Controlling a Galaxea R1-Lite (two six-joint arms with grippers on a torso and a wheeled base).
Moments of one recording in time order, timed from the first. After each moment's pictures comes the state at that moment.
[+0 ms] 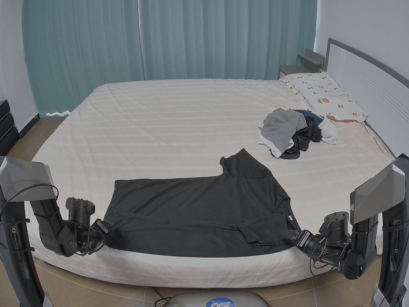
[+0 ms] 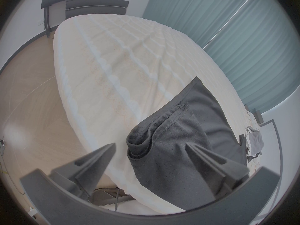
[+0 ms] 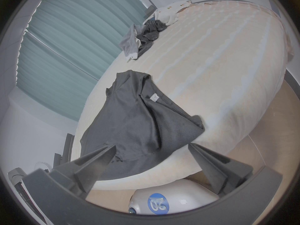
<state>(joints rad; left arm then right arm) -0.02 2.24 -0.44 -0.93 0.10 -0.90 0.33 2.36 -0.17 -1.55 -0.02 0.89</state>
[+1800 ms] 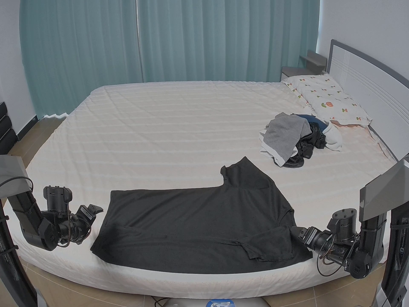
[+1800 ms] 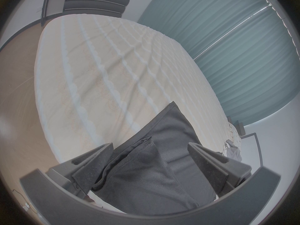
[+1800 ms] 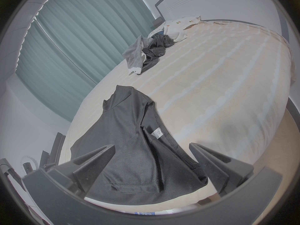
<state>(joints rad) 0.09 2.07 -0.40 -0.93 -0.07 -0.91 0.31 2.28 -0.12 -1.55 -0.12 0.77</state>
